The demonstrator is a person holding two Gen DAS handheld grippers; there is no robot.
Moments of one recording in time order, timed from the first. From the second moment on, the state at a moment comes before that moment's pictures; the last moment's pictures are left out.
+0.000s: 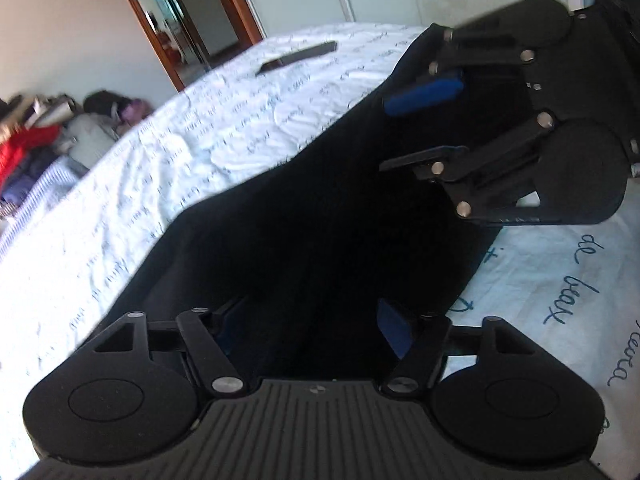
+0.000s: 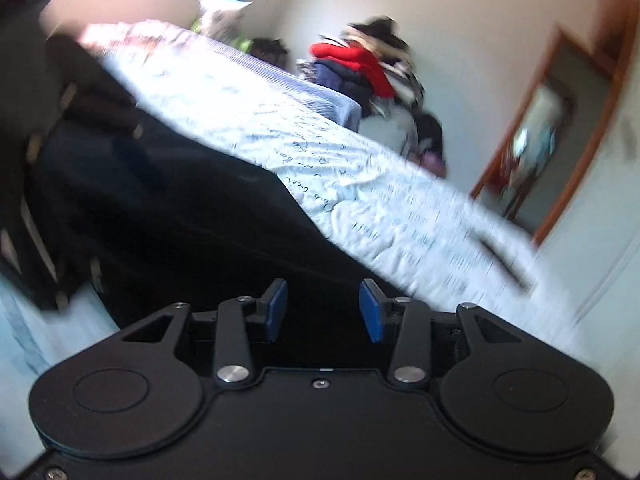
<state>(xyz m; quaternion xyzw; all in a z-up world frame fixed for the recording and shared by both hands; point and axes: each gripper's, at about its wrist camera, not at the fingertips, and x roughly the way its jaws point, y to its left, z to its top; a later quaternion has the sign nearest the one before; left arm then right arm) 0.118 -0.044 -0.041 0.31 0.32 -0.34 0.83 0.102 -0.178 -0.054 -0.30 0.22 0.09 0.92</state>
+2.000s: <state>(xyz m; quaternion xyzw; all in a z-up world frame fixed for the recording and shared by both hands) 0.073 -0.152 -0.075 0.30 0.25 -0.42 0.82 0.094 -0.455 -0.029 0.14 0.23 -0.12 0.96</state>
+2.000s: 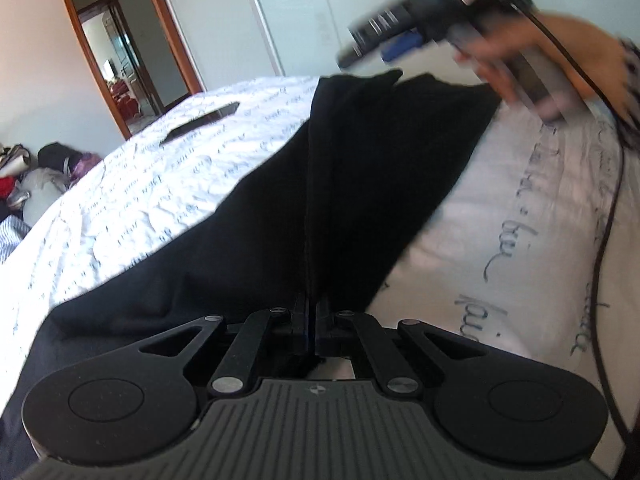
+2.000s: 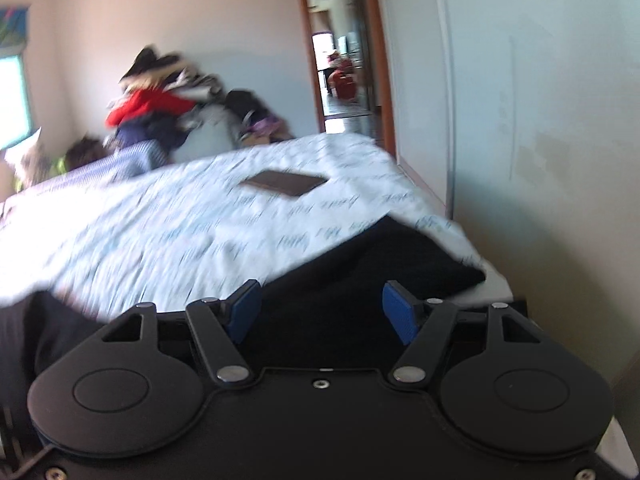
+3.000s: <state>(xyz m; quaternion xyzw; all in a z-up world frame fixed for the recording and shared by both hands) 0.088 -0.142 -0.062 0.19 0.28 -0.40 0.85 0.162 -0.536 0.071 0.12 0.09 -0.10 0.98</state>
